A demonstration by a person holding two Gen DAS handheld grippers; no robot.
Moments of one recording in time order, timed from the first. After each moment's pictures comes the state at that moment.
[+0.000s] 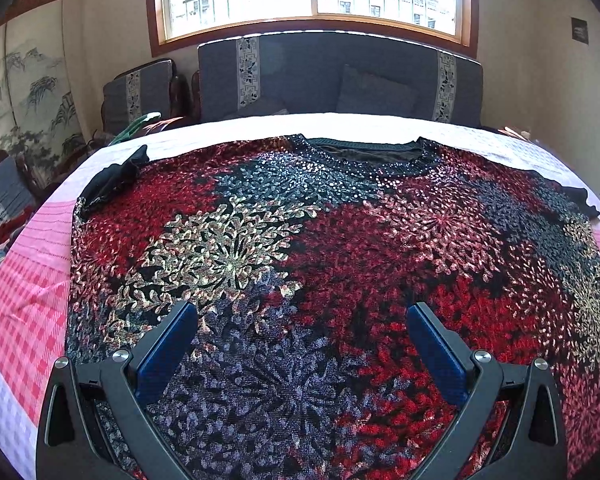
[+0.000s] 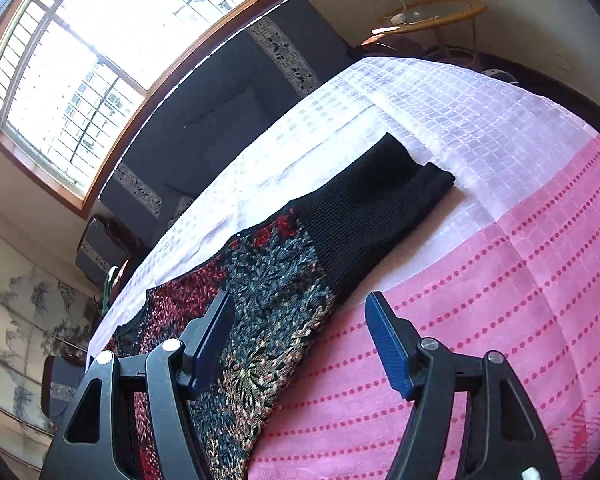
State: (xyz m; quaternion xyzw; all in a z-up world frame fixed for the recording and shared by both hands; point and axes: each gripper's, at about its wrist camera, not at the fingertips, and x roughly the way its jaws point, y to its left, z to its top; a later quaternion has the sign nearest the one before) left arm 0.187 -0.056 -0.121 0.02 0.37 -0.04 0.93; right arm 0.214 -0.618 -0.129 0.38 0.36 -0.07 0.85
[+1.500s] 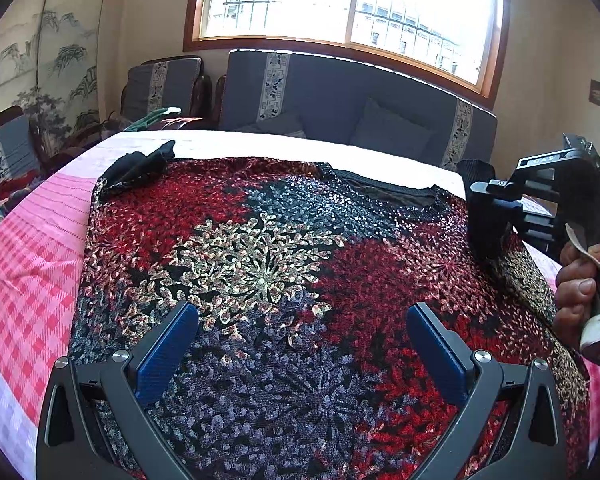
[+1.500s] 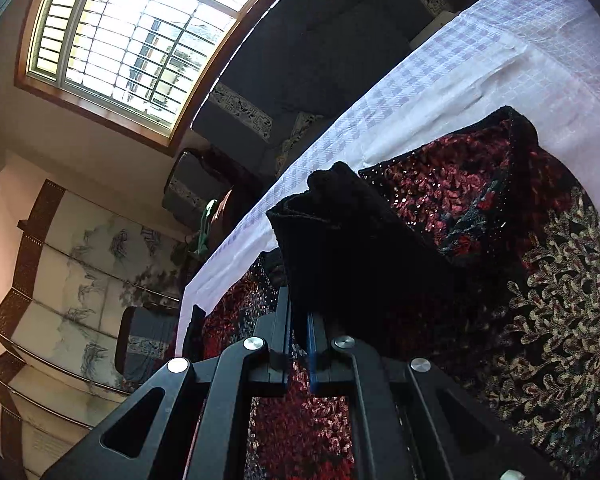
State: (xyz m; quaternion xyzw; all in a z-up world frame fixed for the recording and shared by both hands) left arm 0.175 -0.017 -0.107 -0.07 0.33 -0.03 0.94; right arm 0.326 -0.296 -0.119 0.41 0.40 0.14 0.81
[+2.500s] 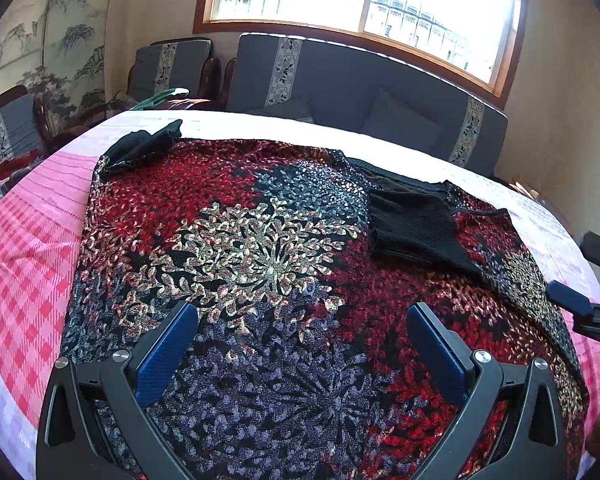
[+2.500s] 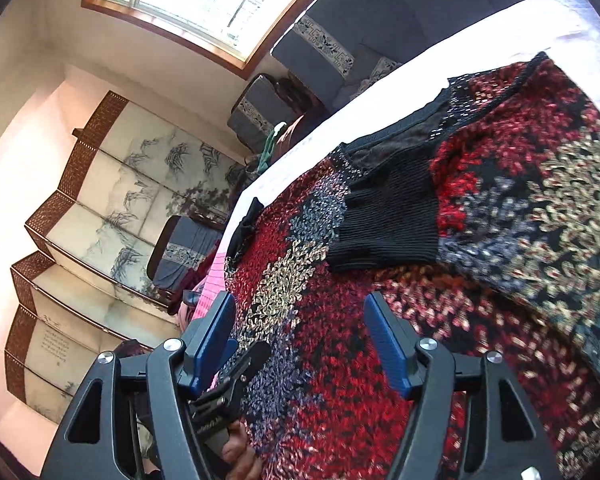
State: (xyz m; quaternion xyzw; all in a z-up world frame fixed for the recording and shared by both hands) left arm 0.187 -0.008 -0.118 -0.09 0.36 -0.02 0.93; right arm 0.219 -0.281 -0.112 0.35 0.40 0.27 0.81
